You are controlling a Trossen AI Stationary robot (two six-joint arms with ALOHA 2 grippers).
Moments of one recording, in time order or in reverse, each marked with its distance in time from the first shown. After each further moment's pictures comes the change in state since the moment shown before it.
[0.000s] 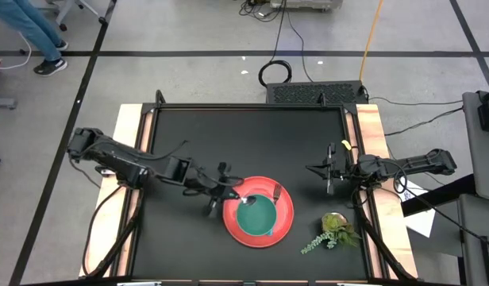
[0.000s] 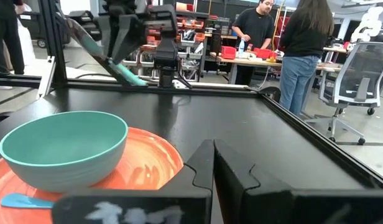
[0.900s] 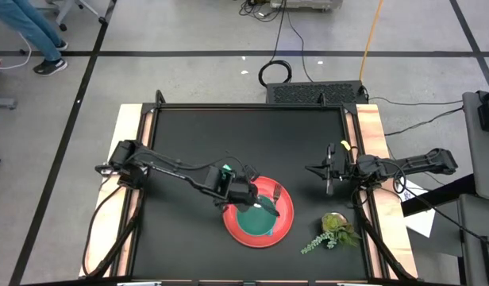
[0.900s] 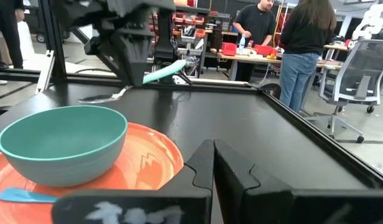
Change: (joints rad) left arm -0.024 0.457 0.632 -0.699 -0.324 0.530; right arm 0.000 0.020 0.000 0.000 0.000 -0.004
